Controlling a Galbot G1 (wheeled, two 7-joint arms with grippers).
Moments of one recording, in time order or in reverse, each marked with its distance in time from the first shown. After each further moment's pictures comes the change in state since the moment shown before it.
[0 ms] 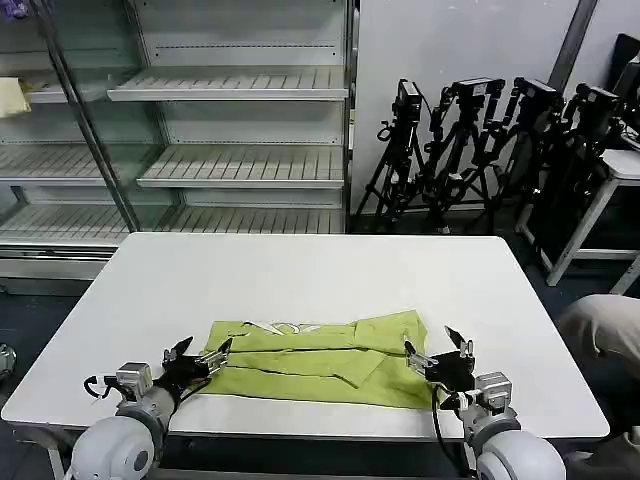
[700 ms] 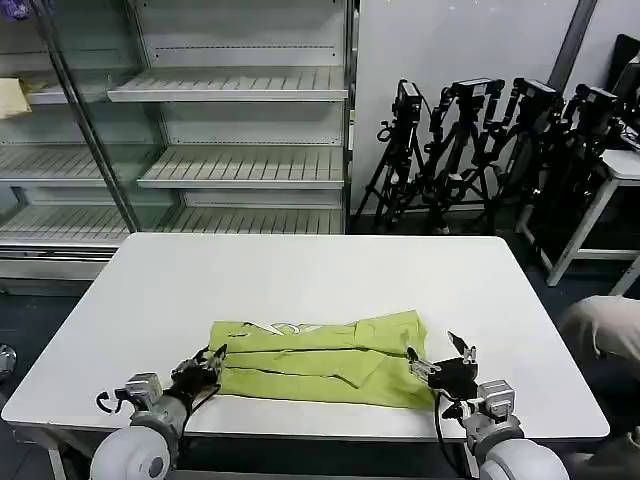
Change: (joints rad) left arm 0.016 -0.073 0.018 0.020 -0.031 -0.004 -0.049; right arm -0.031 0.009 0.007 0.006 -0.023 0.010 -0.009
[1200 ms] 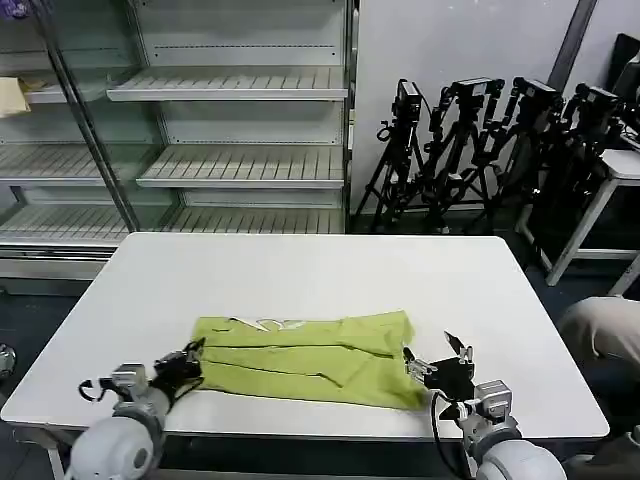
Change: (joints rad) left arm -0.011 0.091 -0.088 0.008 0.084 0.005 0.059; right arm 0.002 0.006 -0.008 0.014 0.001 -0.003 0.001
